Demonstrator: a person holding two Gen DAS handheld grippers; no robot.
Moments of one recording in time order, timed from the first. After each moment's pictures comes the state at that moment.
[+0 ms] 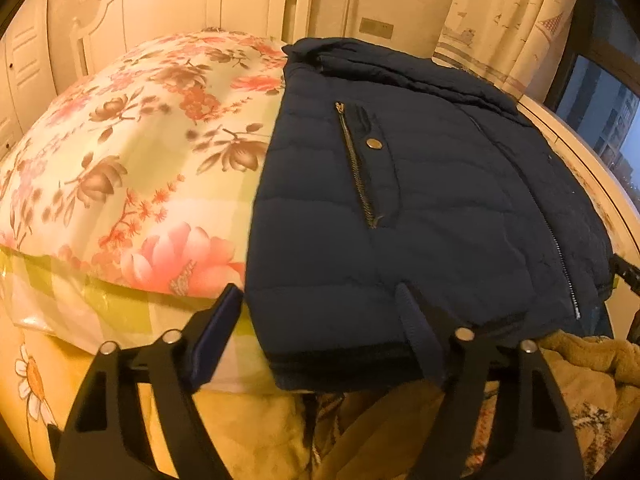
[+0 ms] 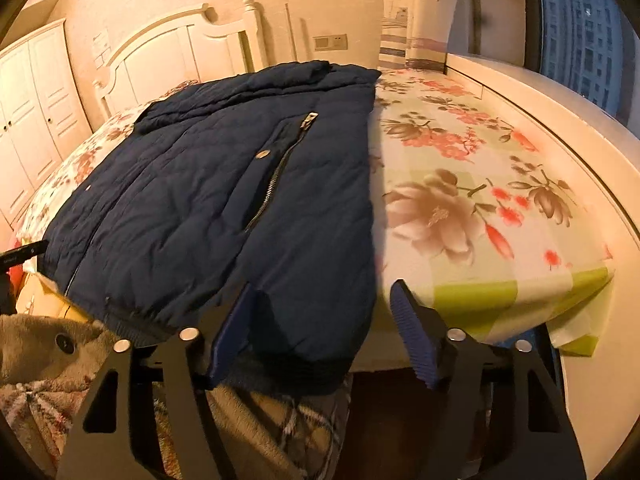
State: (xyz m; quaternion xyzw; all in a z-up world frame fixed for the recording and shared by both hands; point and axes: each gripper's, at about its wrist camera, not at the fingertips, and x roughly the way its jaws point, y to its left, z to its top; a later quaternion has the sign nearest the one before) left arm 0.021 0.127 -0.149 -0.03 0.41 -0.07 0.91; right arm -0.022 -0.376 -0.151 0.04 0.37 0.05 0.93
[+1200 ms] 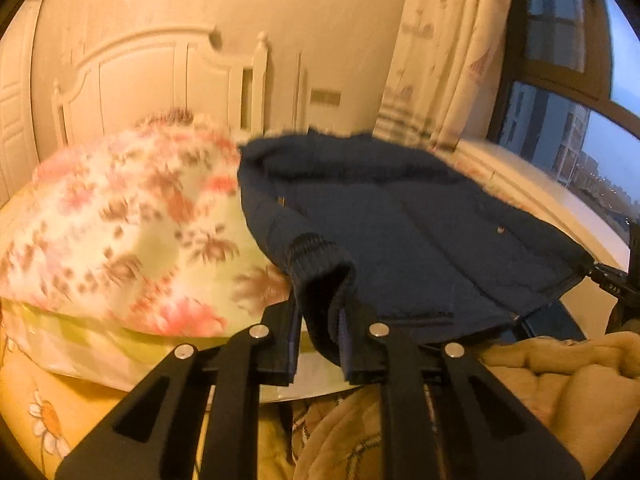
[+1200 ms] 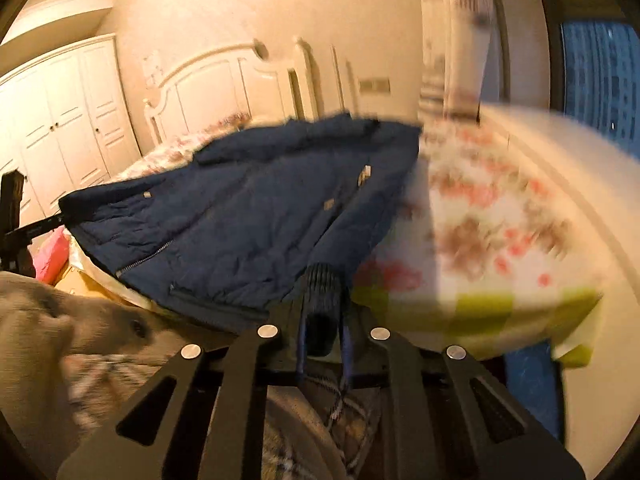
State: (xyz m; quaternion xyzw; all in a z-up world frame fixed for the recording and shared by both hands) left arm -0.064 0.107 -0.059 -0.01 0.27 -0.14 0.95; right arm -0.086 -0.361 -0.093 0.03 0.29 0.12 0.95
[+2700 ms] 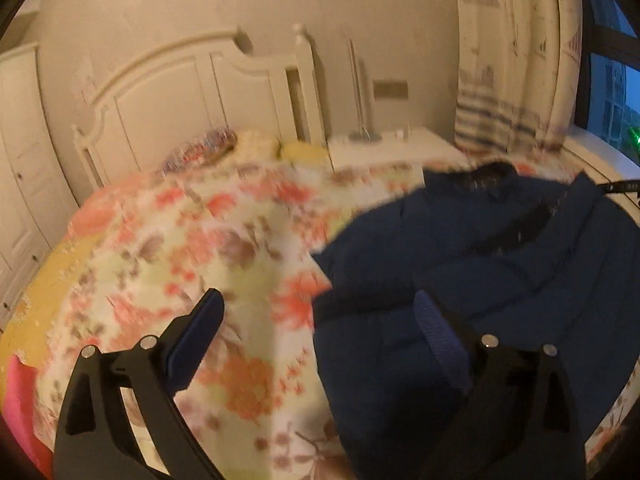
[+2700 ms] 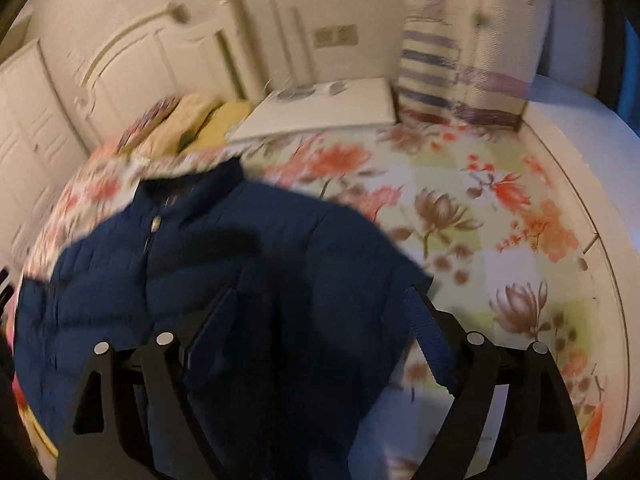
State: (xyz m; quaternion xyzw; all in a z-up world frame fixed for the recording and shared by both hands) left arm 0.222 0.134 -0.058 0.08 0.31 -0.03 0.95; right arm 0.321 -0.403 -0.076 0.06 0.42 0.09 0.90
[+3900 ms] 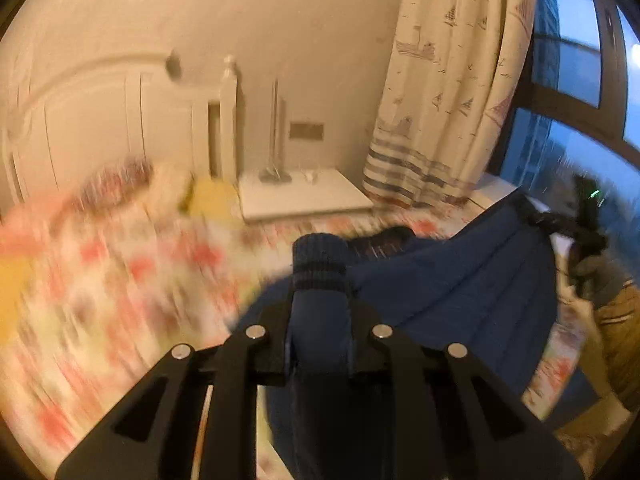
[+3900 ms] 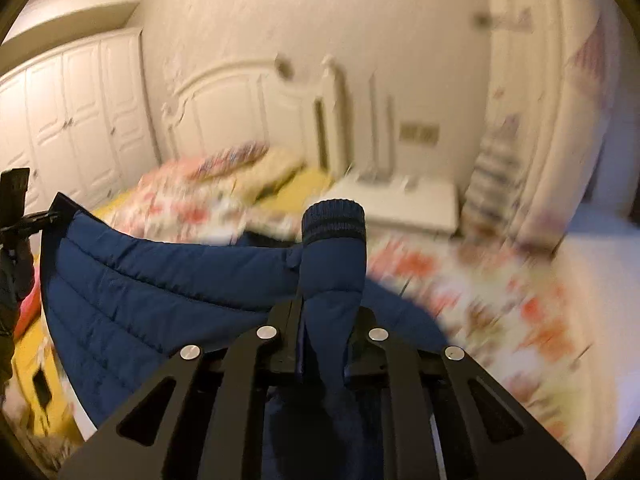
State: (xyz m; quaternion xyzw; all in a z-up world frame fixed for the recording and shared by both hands) left arm 0.244 0.109 0.051 0.04 0.26 -0.19 0.95; right arm 0.258 -0.360 0.027 0.00 0.25 0.19 0.95
